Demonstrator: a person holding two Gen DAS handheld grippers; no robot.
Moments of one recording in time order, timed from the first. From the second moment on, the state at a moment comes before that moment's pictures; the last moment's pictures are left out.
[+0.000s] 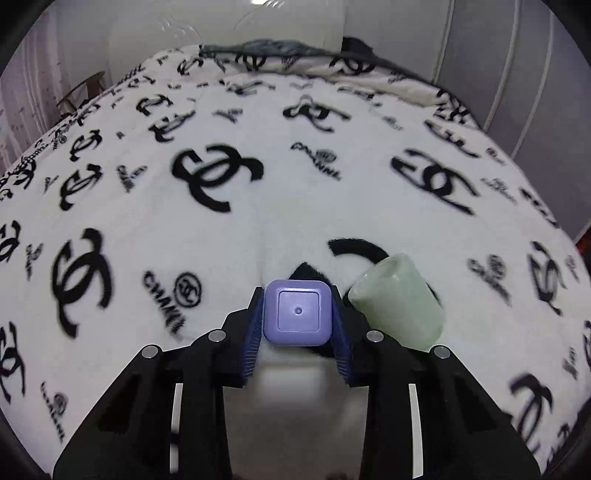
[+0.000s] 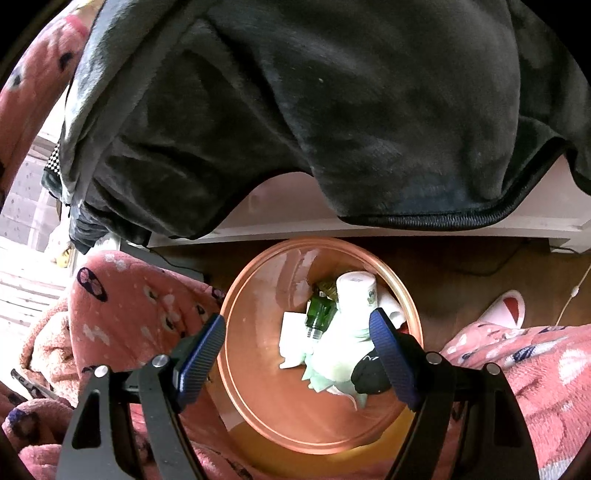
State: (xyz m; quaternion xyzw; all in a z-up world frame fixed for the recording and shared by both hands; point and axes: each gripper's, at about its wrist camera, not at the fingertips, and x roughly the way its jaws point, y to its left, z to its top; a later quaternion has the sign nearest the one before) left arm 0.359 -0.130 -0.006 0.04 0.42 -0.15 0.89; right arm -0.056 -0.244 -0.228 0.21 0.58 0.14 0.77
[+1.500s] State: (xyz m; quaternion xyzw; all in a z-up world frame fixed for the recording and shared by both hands) left arm 0.143 0.036 -0.004 -0.05 0.43 -0.20 0.88; right arm 0.308 -0.195 -0.020 -0.10 0.45 0.12 0.88
